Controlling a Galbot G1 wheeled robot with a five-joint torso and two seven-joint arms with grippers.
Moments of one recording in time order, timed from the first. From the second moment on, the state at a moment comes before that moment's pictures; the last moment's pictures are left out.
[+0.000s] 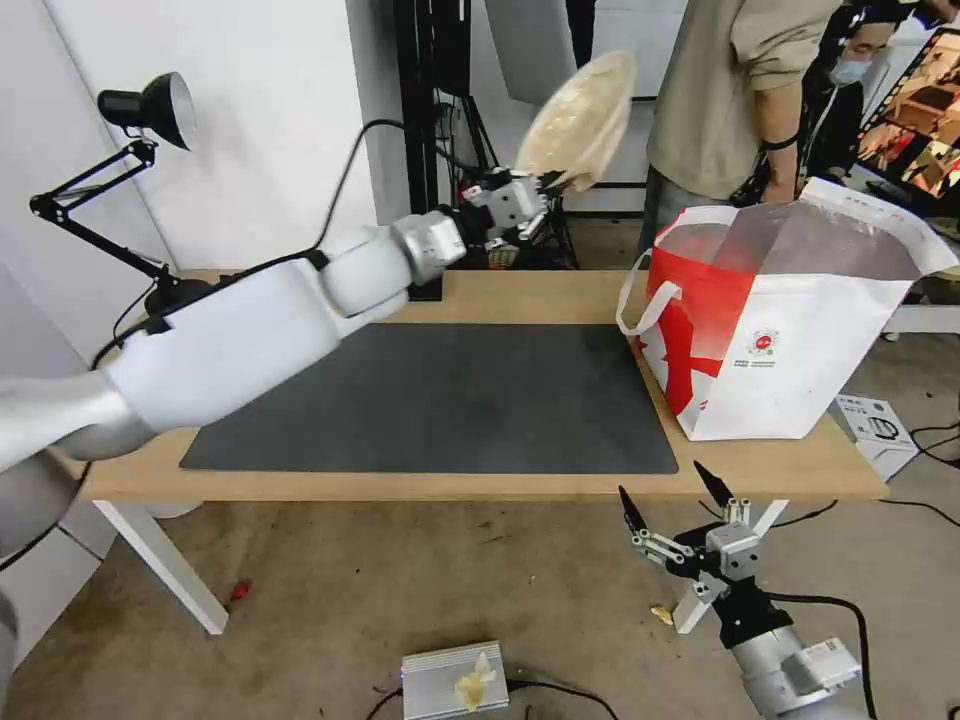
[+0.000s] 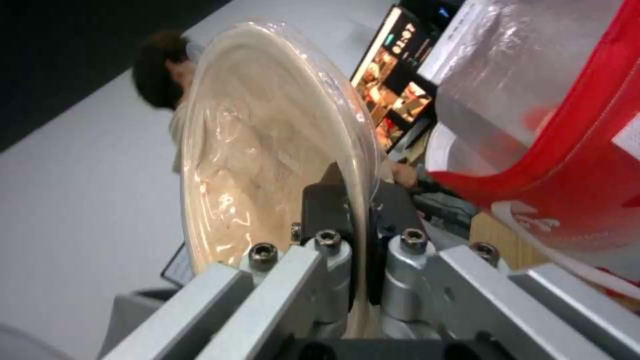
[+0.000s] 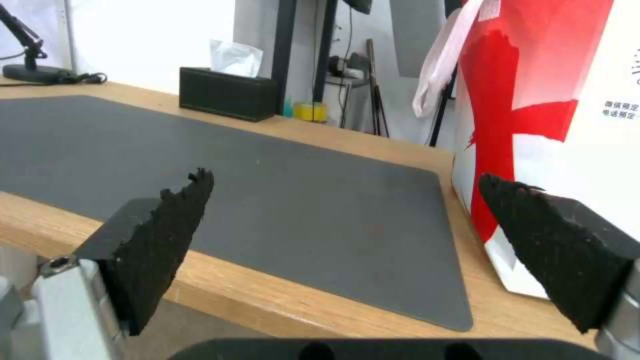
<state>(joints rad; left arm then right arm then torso) -0.24 -1.04 0.76 -1.39 -0.27 -0.23 0.04 -1.80 1.20 0.61 2.20 0.19 0.21 -0.10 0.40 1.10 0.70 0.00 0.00</state>
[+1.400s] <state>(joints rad) -0.08 -1.60 0.45 -0.91 0.39 -0.44 0.19 -1.80 1.20 0.61 2.20 0.19 0.21 -0.10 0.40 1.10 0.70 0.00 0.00</state>
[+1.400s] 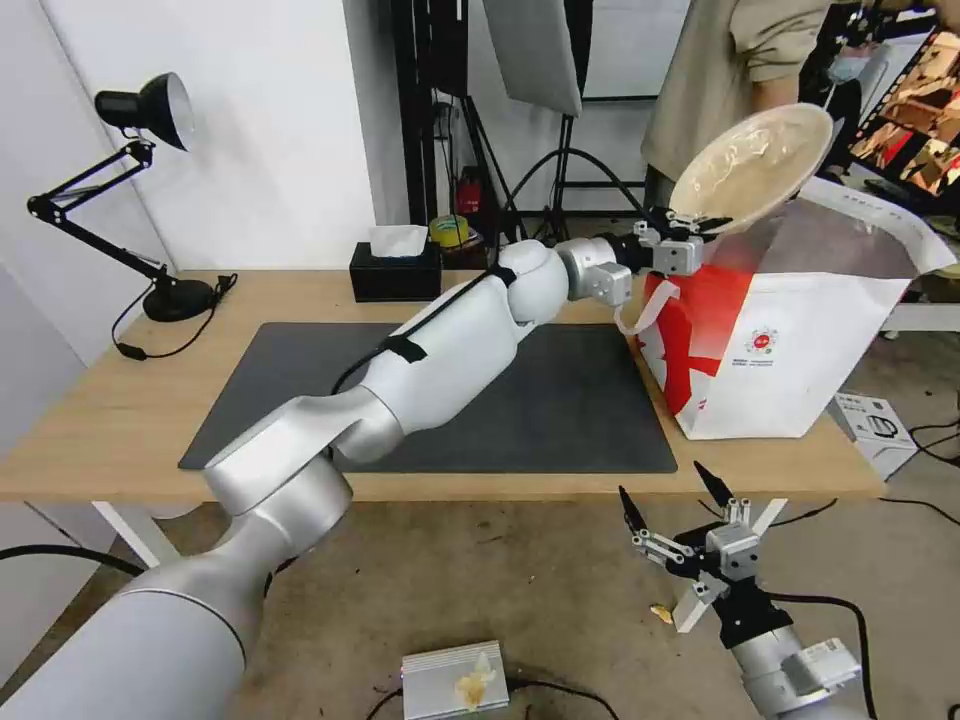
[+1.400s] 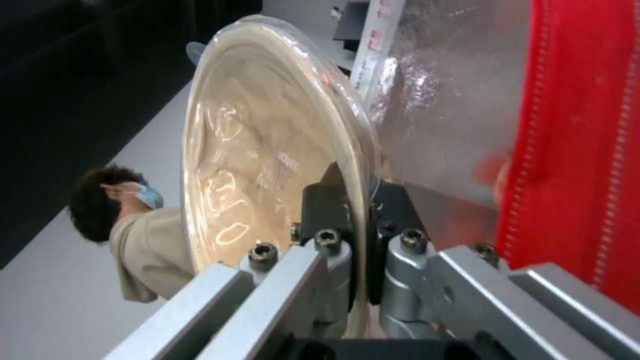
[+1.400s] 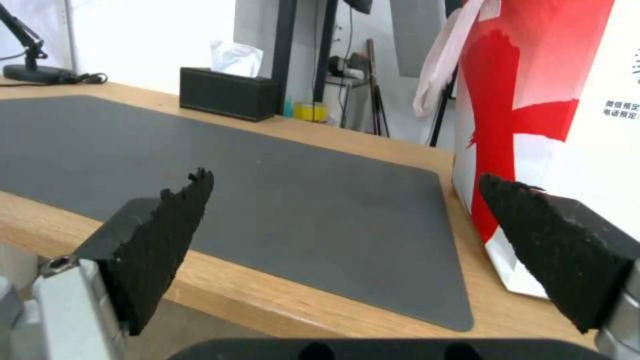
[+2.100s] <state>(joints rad) -0.07 -1.60 0.51 -0.86 0.53 -0.40 0.25 -1.80 1.20 0.61 2.20 0.19 0.21 -0.10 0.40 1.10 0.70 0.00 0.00</state>
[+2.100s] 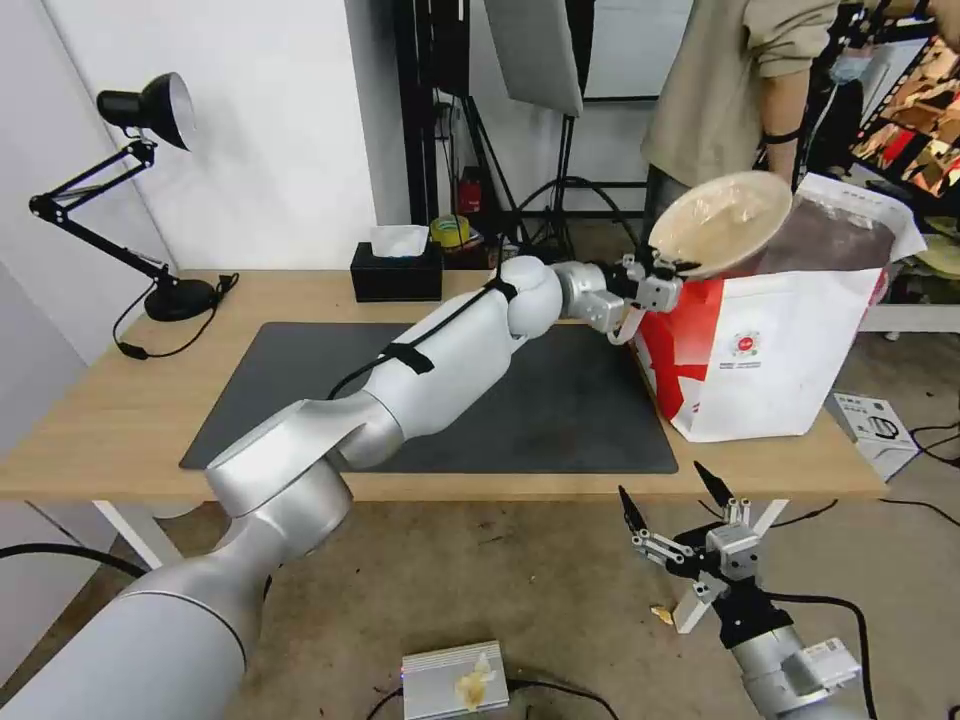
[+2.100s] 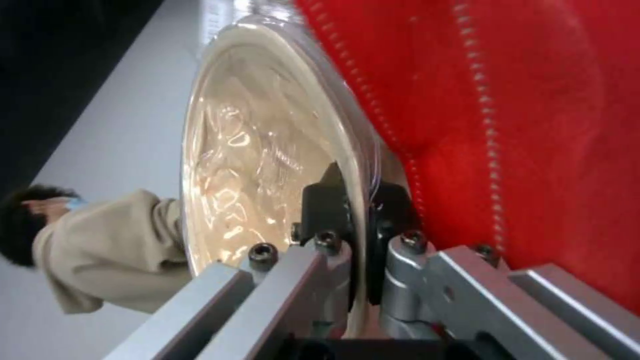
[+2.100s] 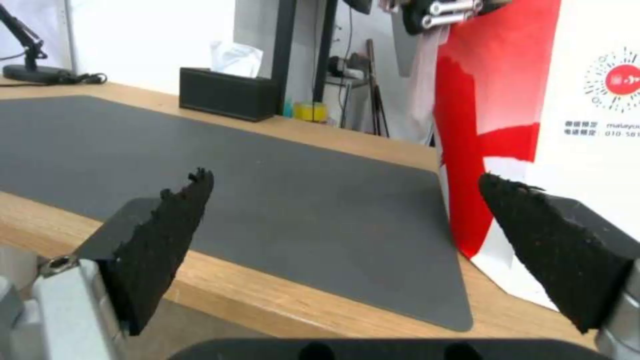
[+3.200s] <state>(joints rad) -0.09 -1.60 0.55 -0.87 0.56 -0.37 0.16 -1.80 1.20 0.61 2.20 0.19 0.21 -0.10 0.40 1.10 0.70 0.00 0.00</state>
